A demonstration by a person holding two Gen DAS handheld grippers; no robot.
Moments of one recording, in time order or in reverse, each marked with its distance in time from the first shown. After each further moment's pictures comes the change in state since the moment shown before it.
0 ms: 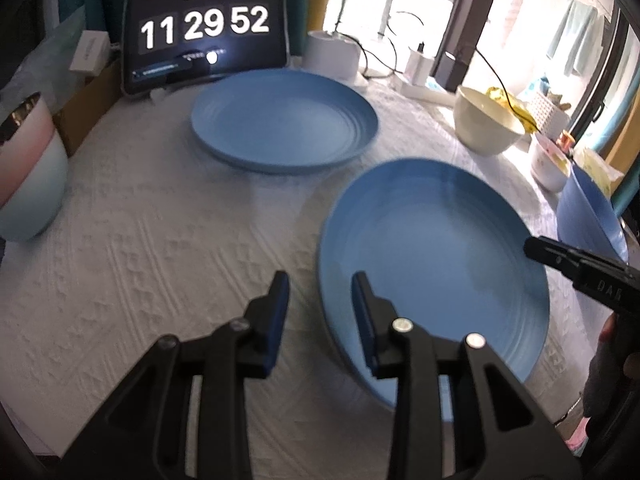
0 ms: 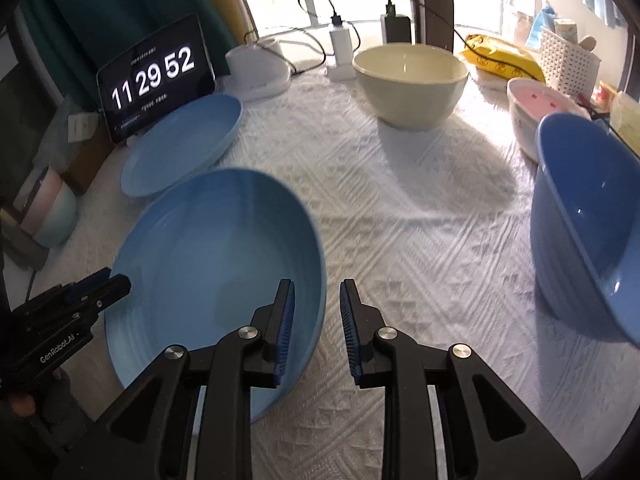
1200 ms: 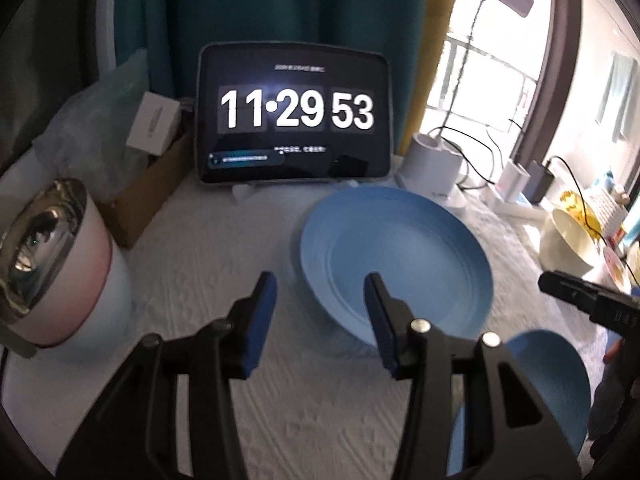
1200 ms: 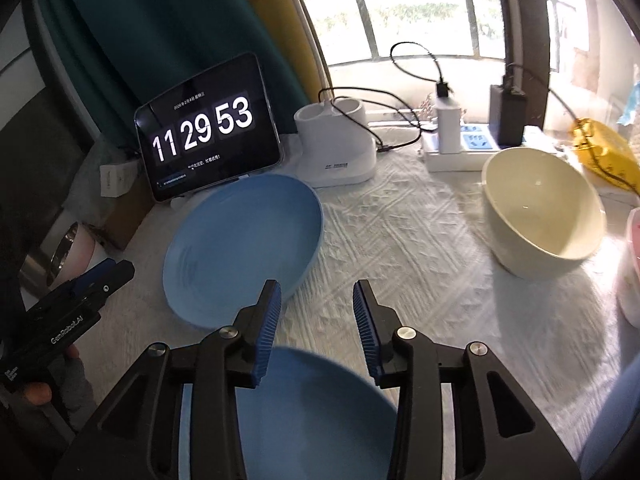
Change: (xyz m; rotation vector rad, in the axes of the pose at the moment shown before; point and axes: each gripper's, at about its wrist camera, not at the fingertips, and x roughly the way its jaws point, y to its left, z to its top) left arm 0.017 0.081 0.092 -0.128 -0.220 0.159; right arm 0.049 0.054 0.109 -0.084 -0.088 0.186
